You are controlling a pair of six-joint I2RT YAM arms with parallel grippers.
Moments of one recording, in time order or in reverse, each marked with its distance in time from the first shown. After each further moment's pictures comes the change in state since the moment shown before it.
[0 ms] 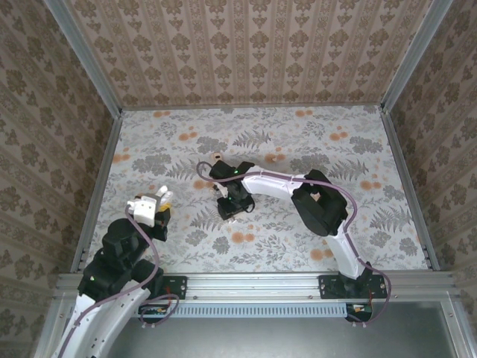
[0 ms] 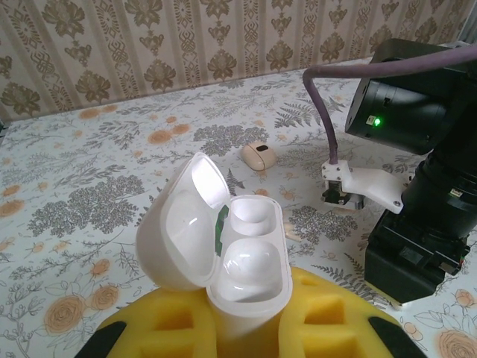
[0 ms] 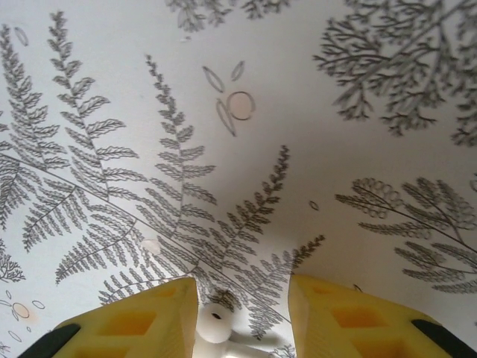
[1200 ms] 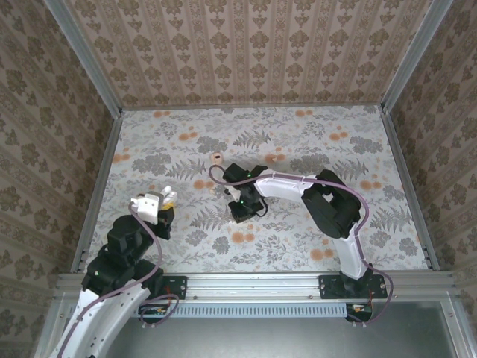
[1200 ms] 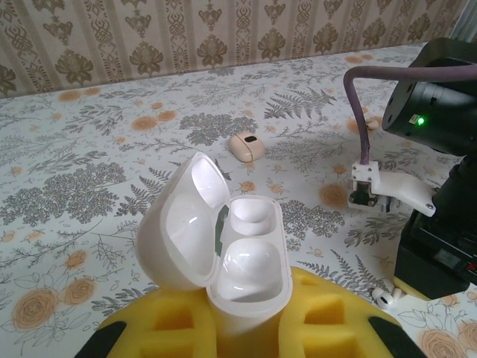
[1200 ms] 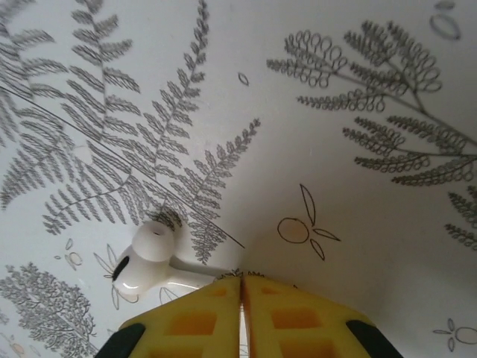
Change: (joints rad) left arm 0.000 0.038 -0.023 0.038 0.026 -0.051; right arm -0.037 -0.114 -0.216 0.090 -0.086 -0.019
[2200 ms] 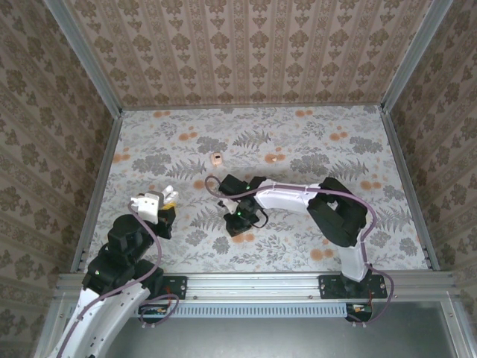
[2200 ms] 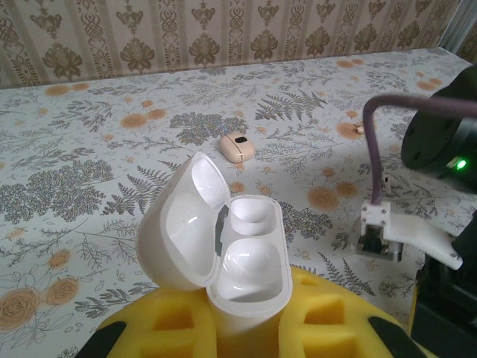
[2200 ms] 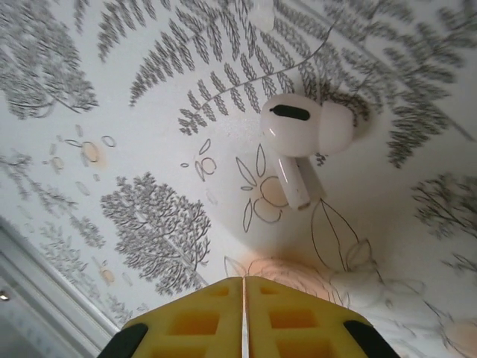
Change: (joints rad) left arm 0.000 0.006 0.000 0.008 0.020 -0.034; right arm 0.084 -0.097 -0.093 0.048 -0.105 0.064
